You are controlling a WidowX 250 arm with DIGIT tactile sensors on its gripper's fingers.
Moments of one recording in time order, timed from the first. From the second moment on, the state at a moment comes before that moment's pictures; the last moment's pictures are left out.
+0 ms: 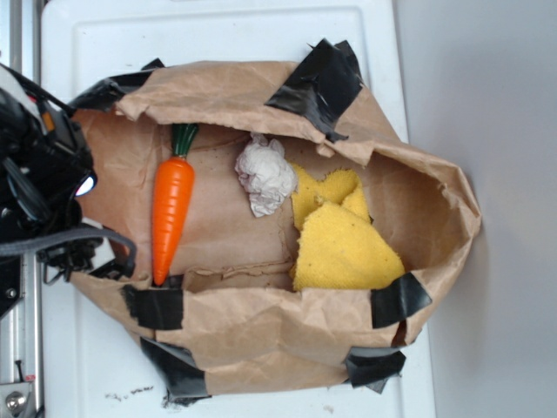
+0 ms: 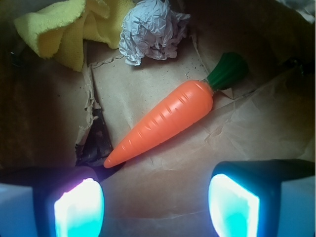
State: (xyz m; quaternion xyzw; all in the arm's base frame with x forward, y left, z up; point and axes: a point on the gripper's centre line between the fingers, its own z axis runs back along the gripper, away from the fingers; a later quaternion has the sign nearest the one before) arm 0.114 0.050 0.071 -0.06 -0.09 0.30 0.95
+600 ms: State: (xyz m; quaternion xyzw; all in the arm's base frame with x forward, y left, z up) arm 0.149 0.040 0.063 -0.05 -0.05 0.37 0.93
